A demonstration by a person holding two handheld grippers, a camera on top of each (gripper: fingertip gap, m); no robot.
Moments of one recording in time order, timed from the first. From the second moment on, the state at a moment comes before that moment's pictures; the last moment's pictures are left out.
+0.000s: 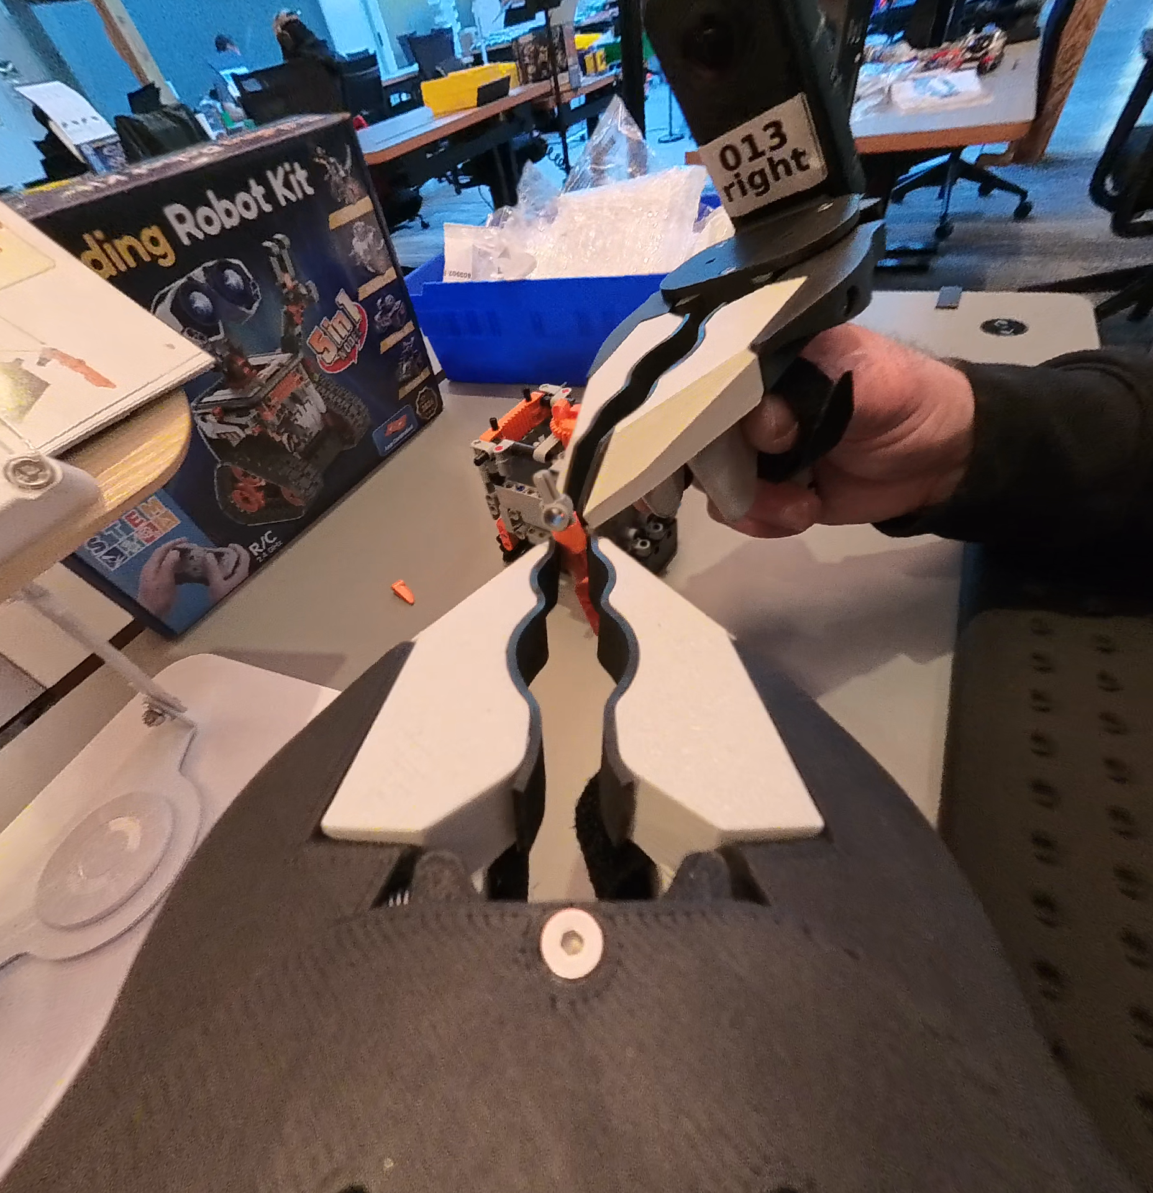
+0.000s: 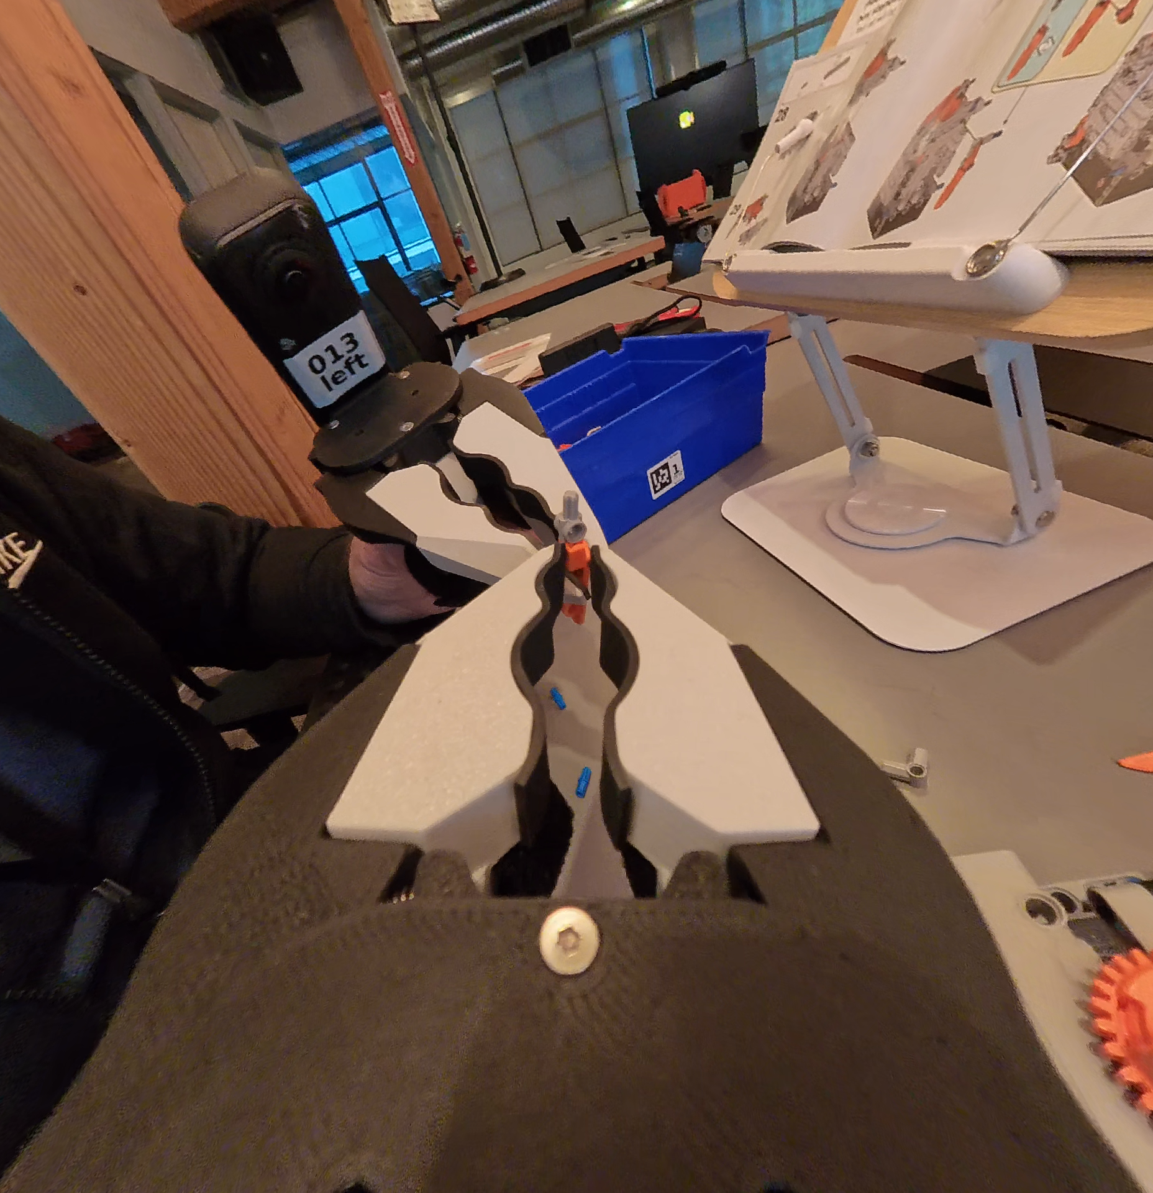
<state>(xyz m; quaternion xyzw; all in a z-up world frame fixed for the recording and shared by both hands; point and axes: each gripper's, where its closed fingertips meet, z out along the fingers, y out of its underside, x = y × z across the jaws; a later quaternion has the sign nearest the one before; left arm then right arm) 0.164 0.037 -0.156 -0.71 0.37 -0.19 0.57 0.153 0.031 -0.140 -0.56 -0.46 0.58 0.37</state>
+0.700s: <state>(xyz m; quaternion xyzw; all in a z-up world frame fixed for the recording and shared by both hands) 0.168 0.031 -0.144 -0.69 0.36 -0.24 0.58 0.159 0.028 -0.129 -0.54 -0.45 0.61 0.36</state>
